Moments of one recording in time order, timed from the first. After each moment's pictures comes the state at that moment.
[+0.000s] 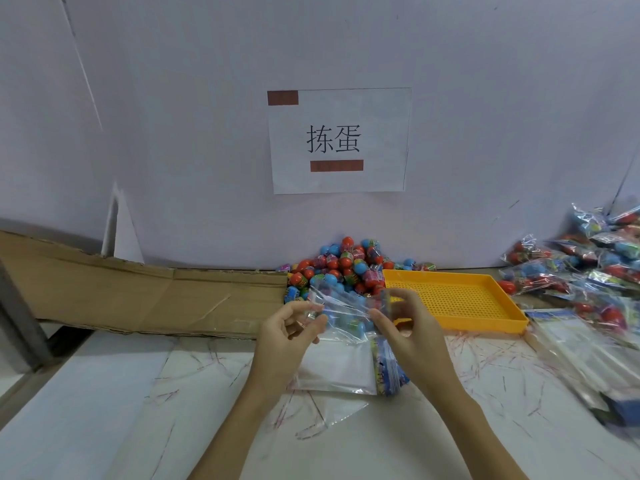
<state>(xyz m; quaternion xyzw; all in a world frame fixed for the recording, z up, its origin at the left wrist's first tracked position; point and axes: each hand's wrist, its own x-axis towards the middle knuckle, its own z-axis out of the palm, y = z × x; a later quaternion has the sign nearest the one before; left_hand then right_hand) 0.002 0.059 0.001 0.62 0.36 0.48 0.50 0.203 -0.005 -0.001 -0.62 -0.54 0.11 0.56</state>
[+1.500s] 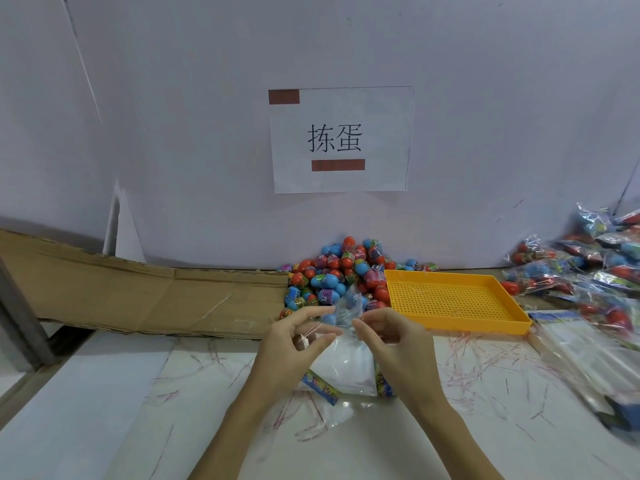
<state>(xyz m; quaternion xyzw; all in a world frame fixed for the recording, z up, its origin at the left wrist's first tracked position) -0.002 0.066 -0.011 0.75 0.33 0.40 0.42 0.177 -0.009 -0.005 -0.62 -0.53 0.11 0.57</state>
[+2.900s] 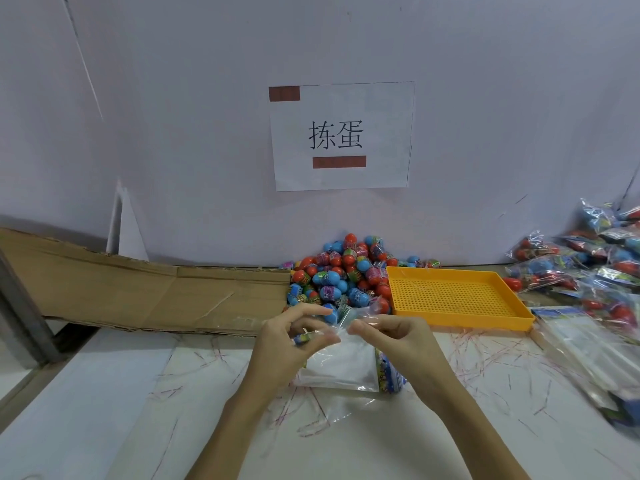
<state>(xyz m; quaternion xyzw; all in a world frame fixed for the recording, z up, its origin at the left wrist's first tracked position) -0.008 0.066 -0.007 0.75 0.32 0.44 0.39 0.182 -0.018 0.016 -0.56 -0.49 0.36 0.56</state>
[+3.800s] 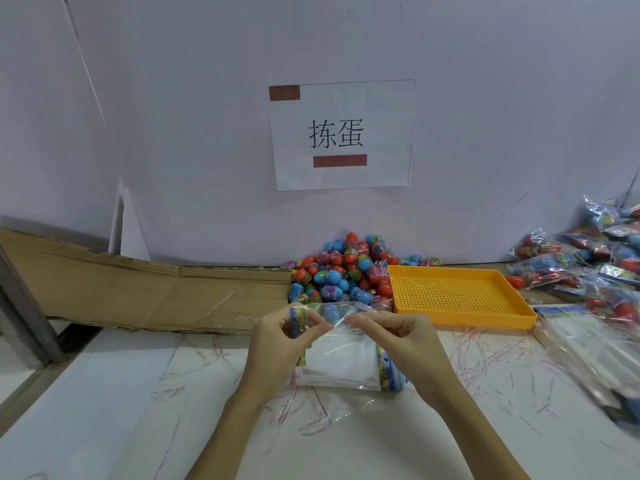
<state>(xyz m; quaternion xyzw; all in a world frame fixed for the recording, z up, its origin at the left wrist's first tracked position) -0.009 0.070 -0.010 0.70 0.35 0.47 0.41 0.183 -0.017 0.014 -0.54 -0.50 0.34 0.58</state>
